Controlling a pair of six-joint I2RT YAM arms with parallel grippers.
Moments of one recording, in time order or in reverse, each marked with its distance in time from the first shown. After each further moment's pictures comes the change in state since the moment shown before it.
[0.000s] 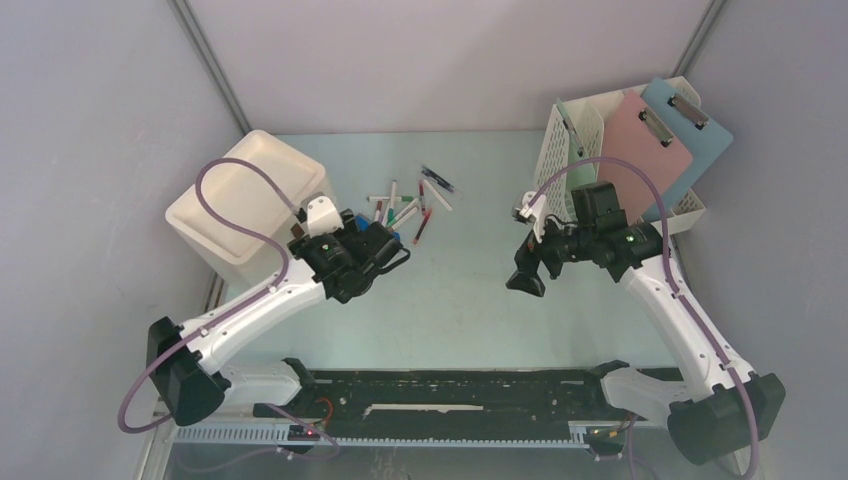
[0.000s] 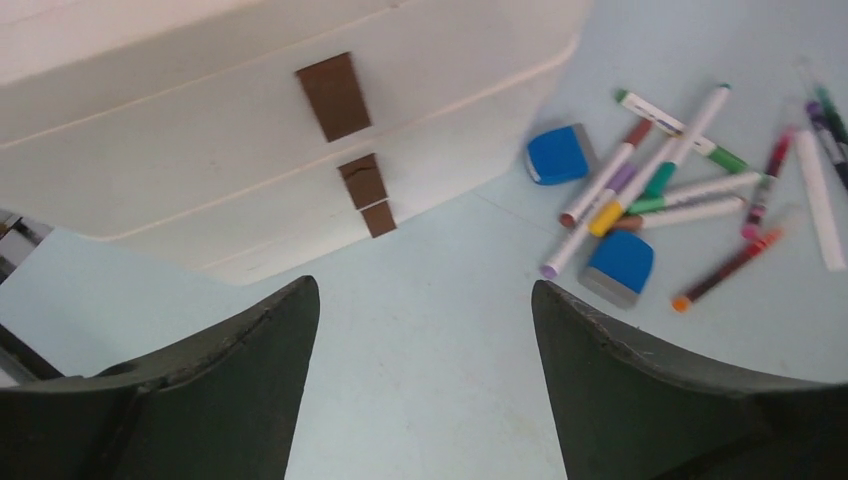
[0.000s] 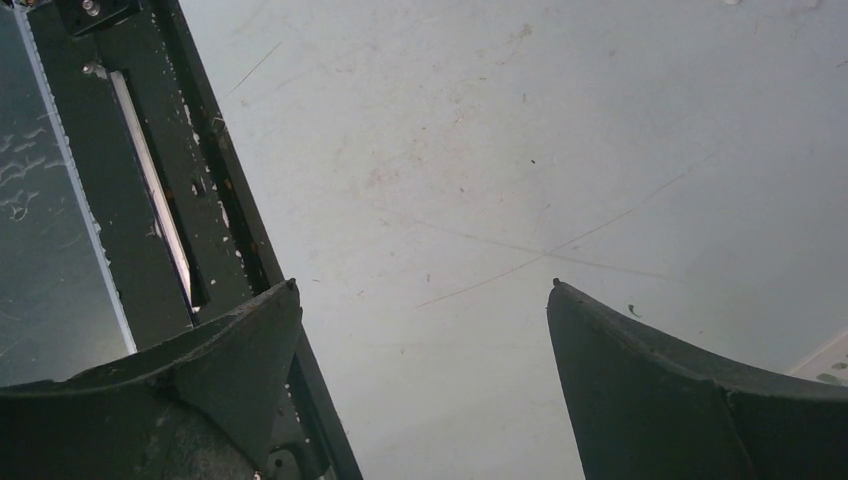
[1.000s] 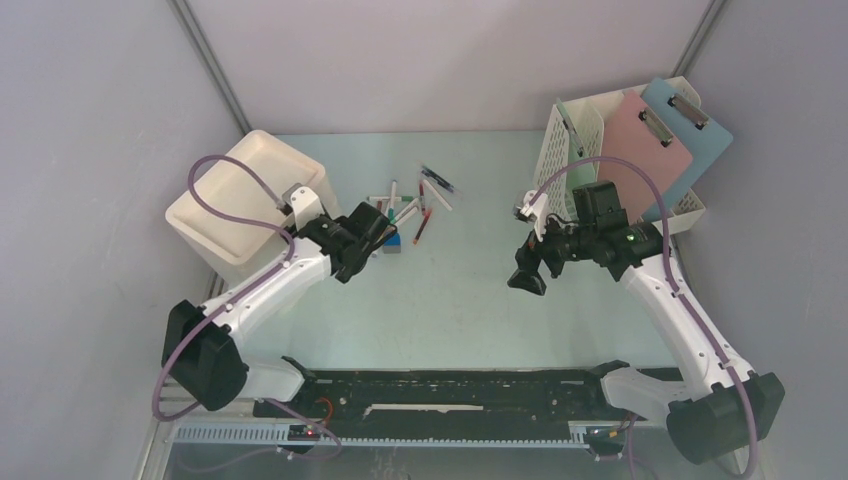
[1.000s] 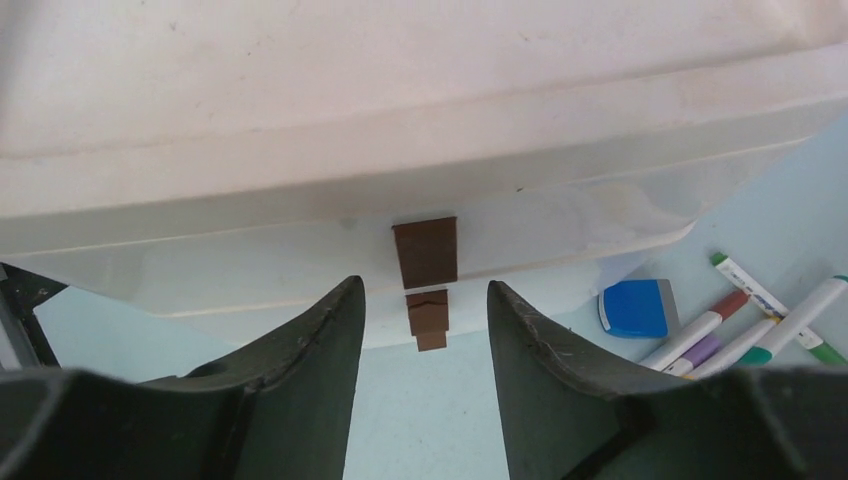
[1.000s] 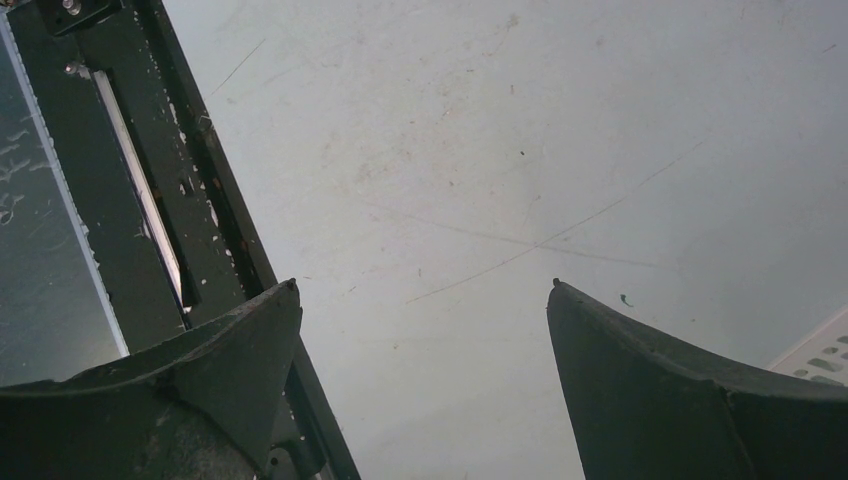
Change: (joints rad) left arm 0.232 0.101 -0.042 0.064 -0.154 -0.084; right arm -0.016 0.004 0.000 0.000 0.020 0.000
